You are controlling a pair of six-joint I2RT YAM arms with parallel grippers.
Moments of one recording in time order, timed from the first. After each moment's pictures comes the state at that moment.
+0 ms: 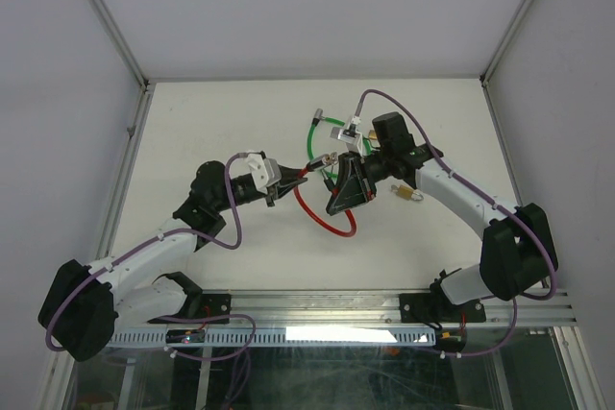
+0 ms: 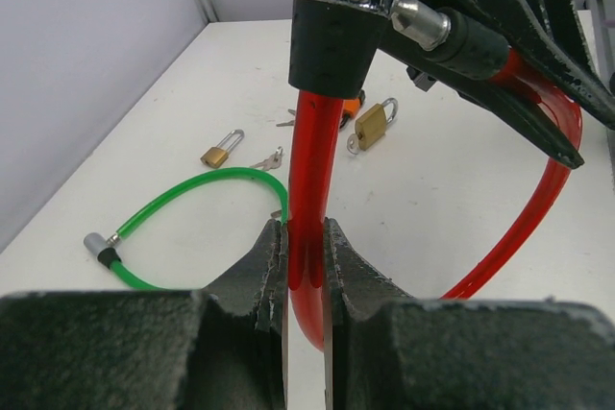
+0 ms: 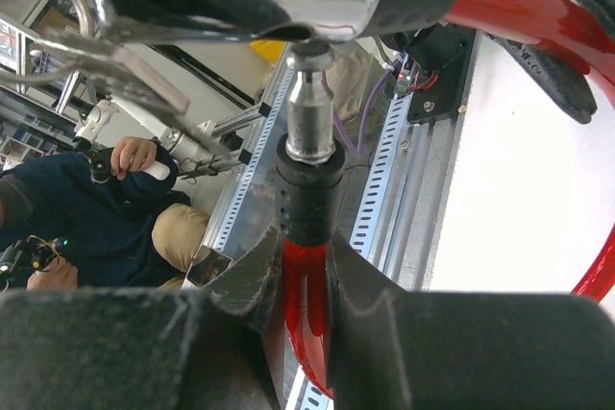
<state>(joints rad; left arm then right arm) -0.63 1.05 0.54 0.56 0.59 0.20 0.49 1.44 1.04 -0.39 -1.56 -0.02</state>
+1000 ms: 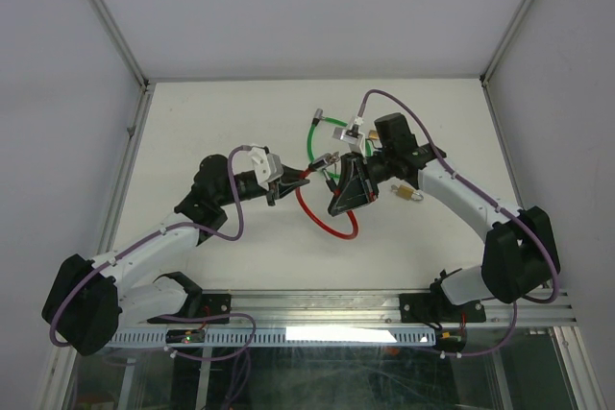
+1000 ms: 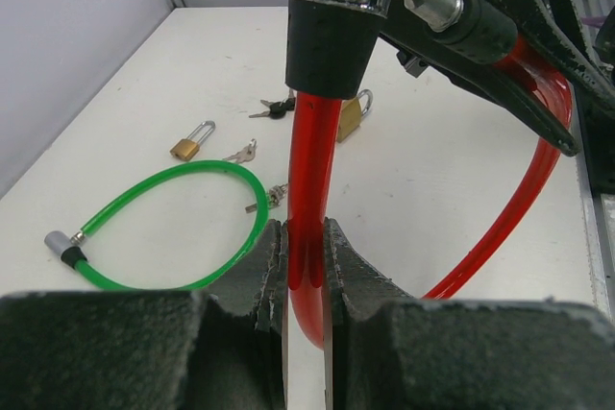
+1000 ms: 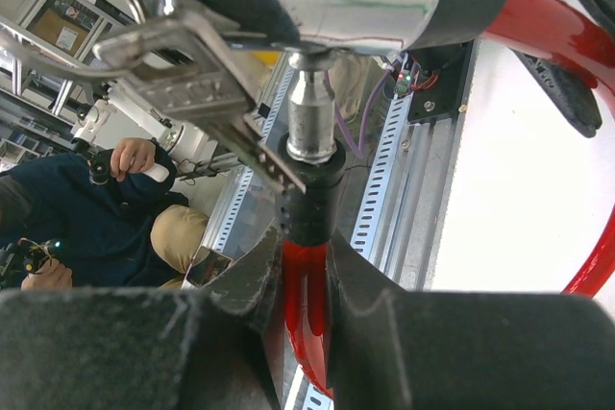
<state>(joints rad) -0.61 1.10 0.58 0.51 0.67 0.17 0.49 1.42 1.04 -0.45 -1.56 -0.06</state>
